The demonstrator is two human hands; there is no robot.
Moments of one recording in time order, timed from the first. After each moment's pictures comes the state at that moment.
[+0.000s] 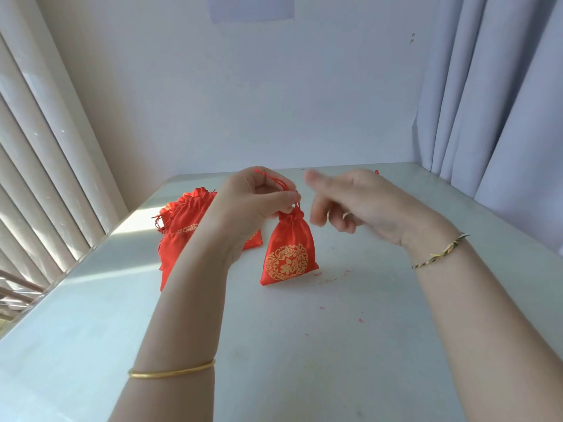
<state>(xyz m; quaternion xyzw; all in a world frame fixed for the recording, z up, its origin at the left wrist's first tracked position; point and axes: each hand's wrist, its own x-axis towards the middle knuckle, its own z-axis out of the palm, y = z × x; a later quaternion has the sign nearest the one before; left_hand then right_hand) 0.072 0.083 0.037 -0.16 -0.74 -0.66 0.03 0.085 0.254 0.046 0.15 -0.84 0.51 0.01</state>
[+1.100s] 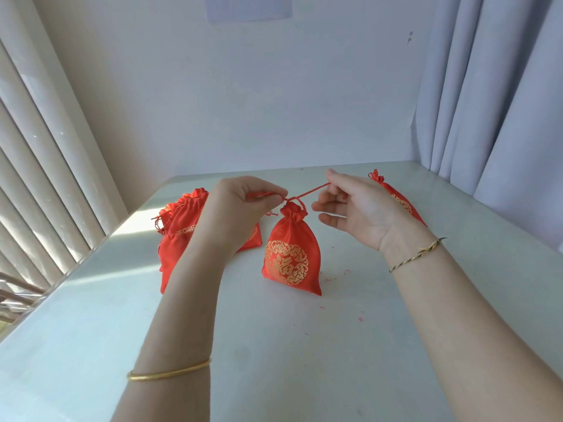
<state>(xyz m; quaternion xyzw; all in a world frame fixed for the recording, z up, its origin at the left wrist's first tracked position) 0.062 0.073 0.026 -0.19 -0.82 -0.51 0.15 0.055 0.258 0.017 0.02 -0.63 0.78 0.00</state>
